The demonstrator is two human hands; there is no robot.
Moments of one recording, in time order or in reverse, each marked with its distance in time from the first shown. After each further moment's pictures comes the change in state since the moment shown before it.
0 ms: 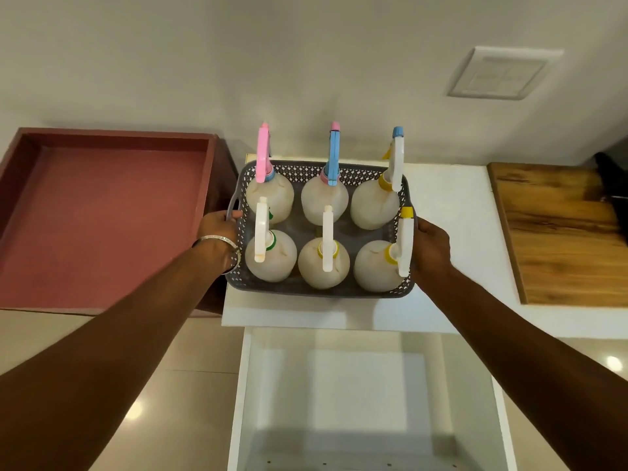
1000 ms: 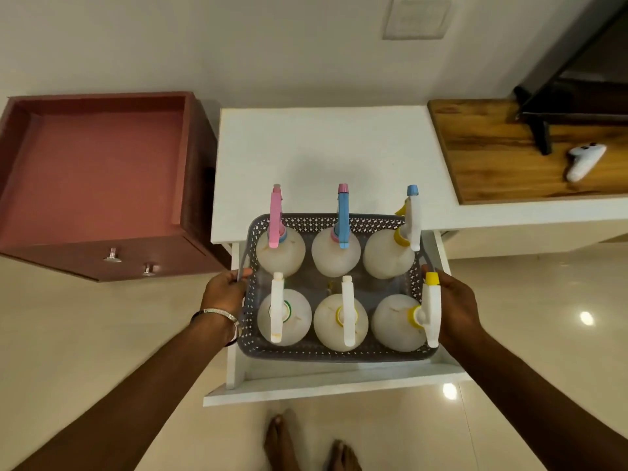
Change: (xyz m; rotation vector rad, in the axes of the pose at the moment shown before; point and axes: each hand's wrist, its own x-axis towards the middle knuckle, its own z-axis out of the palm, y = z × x) left_hand -0.235 -0.174 -0.041 -0.040 -0.161 -0.080; right_hand -0.228 0.155 -0.162 0.143 0.036 0.002
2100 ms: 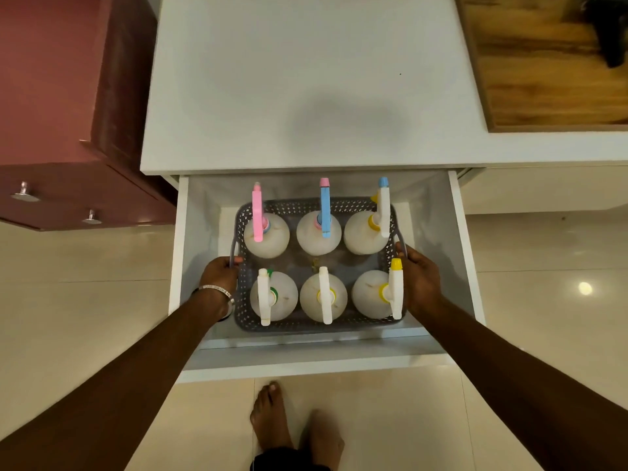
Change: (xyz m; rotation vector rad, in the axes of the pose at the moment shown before) left_hand 0.088 -0.153 0.078 0.190 0.022 -0.145; right_hand 0.114 0.182 -0.009 0.003 0.002 0.158
